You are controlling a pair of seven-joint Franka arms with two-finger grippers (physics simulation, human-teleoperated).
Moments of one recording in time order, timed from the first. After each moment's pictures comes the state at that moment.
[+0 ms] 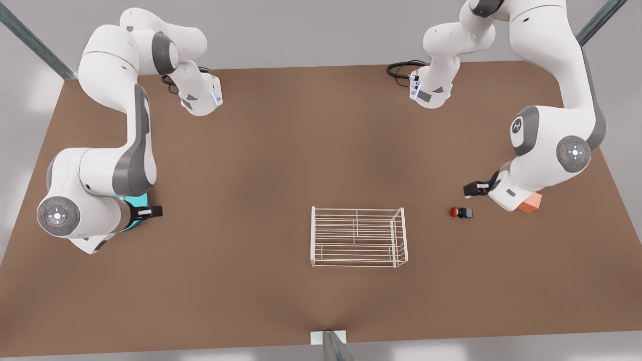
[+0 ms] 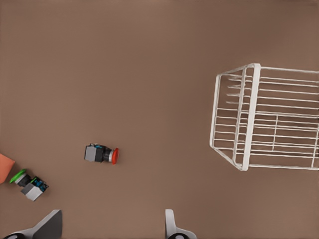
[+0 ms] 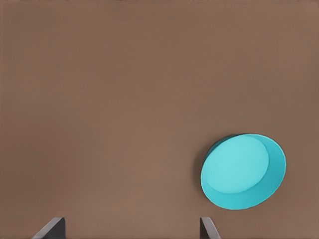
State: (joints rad) left arm 0.11 0.26 -0.22 -1.56 -0.01 1.73 -0.12; right arm 0.19 0.61 -0.20 -0.98 0.01 1.29 -0.12
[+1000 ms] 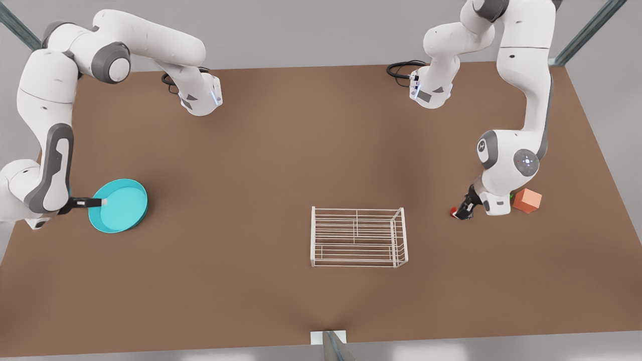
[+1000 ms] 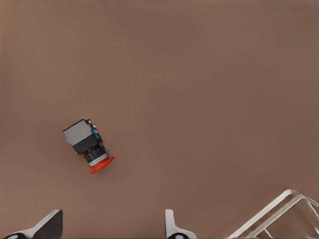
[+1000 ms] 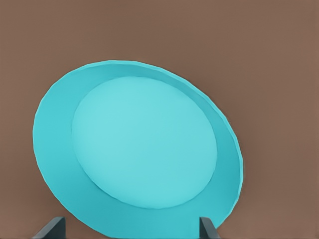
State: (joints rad) left arm 0.17 0.27 -0.21 -2.09 -0.07 2.40 -0.87; right arm -0.34 0.64 -0.25 -1.58 0.17 1.76 -0.55
